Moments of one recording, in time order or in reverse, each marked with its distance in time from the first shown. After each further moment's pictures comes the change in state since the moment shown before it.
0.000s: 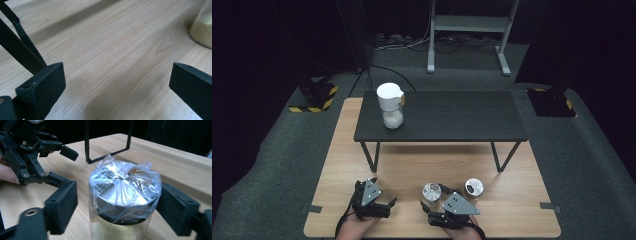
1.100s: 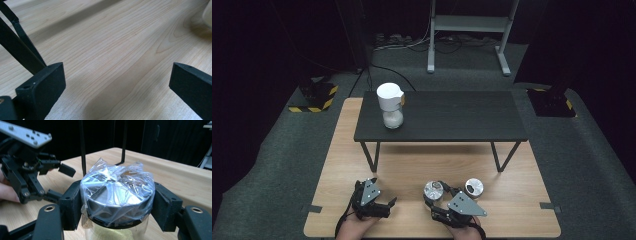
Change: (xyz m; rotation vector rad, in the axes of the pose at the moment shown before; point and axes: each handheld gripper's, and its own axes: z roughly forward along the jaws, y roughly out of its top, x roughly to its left) left arm 0.001 0.000 0.000 -0.006 -0.007 -0.009; right arm -0.005 0.011 -0.012 -0.109 -0.019 0.042
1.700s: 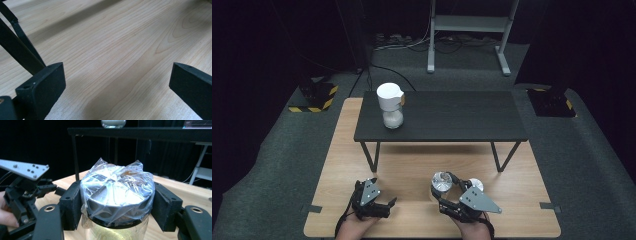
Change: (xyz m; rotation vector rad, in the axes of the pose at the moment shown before) left arm 0.000 0.000 0.000 -0.004 -0.007 -0.002; right arm -0.015 0.034 -0.018 -0.090 -0.035 0.014
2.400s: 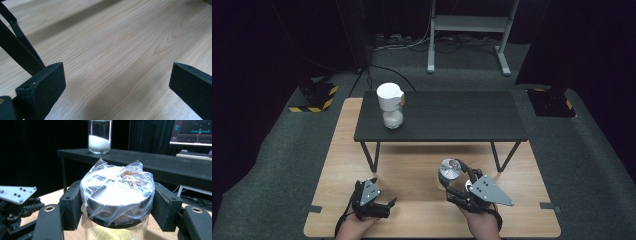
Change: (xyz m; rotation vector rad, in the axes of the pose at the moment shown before) left arm 0.000 0.000 0.000 -0.003 -0.007 -0.002; right arm -0.017 0.037 -0.006 -0.075 -0.046 -0.034
